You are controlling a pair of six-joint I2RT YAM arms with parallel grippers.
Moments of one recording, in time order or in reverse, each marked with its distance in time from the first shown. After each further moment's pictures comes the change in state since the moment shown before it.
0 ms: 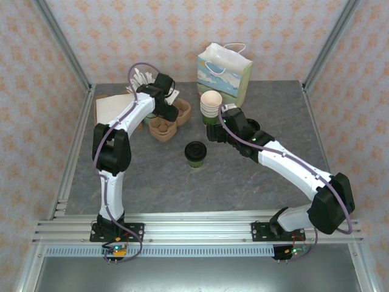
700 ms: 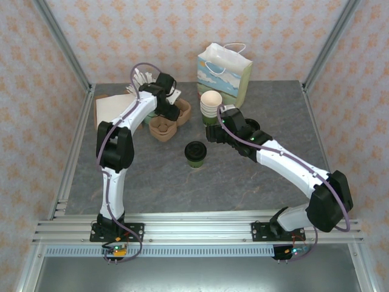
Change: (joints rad) left arm 0.004 0.068 0.069 -0.024 0.044 0.002; right arm 0.000 0.021 0.000 -0.005 -0.008 0.012
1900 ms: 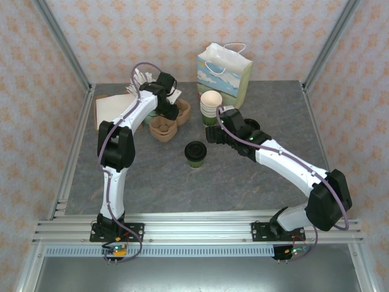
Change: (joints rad) left arm 0.000 0.018 0.035 -0.027 0.003 0.000; right arm 0.000 0.012 0.000 -0.010 -0.007 0.003
